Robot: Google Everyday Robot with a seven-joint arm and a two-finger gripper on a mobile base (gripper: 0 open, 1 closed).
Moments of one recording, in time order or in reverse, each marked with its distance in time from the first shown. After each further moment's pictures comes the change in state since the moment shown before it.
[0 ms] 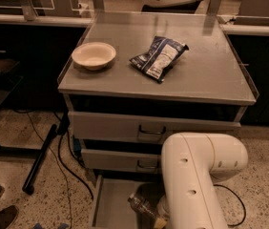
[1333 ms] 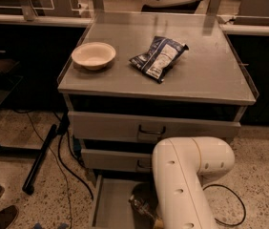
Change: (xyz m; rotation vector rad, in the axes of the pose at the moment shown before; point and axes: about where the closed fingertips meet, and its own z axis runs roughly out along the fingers) arm -0.008 0.001 0.035 0.035 -0.028 0.031
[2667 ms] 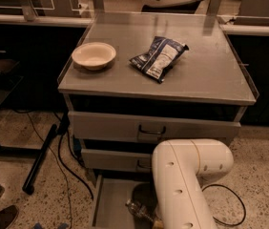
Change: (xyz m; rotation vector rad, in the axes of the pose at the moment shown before) arm 0.002 -0.008 0.010 0.039 0.025 -0.021
